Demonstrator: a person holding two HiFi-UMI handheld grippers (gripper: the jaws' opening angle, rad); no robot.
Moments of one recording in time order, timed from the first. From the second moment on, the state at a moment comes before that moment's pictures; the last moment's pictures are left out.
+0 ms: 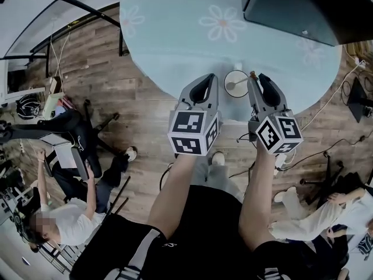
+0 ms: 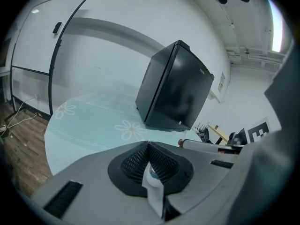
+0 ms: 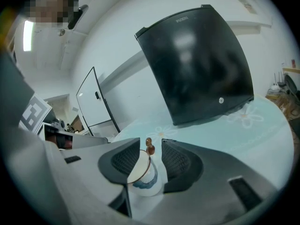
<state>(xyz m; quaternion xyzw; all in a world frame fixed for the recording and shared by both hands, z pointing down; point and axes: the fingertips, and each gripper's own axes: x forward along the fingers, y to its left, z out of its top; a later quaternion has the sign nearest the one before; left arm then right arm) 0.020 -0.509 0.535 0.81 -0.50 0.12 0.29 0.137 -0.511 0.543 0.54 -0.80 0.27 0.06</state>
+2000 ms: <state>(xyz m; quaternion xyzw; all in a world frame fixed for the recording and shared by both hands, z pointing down) 0.020 -0.523 0.367 0.85 -0.51 0.02 0.15 0.125 -0.509 0.368 0.52 -0.85 0.11 0.00</state>
